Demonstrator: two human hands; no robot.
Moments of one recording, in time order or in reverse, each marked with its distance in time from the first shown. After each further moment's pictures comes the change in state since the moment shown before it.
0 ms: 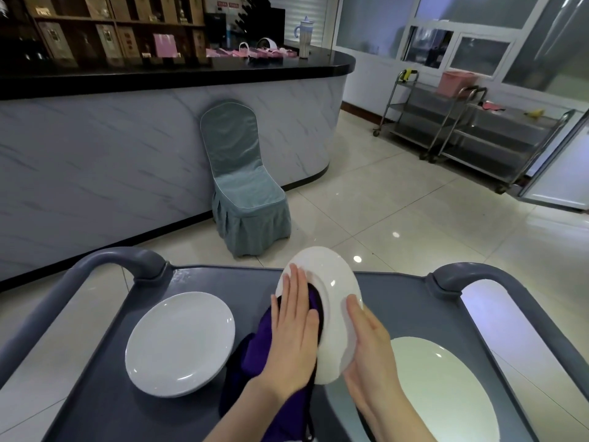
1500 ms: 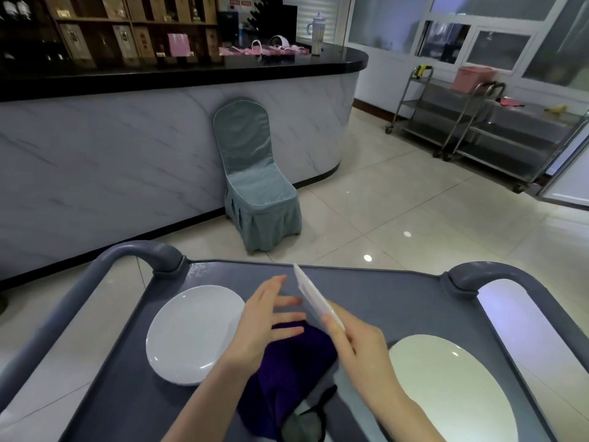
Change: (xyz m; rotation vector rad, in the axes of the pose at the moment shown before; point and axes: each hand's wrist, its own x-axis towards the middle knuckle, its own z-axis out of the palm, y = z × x) left_hand 0.006 -0.002 -0.080 -0.857 0.034 -0.692; right_hand 0.008 0.028 -0.016 -1.059 -0.237 -0.539
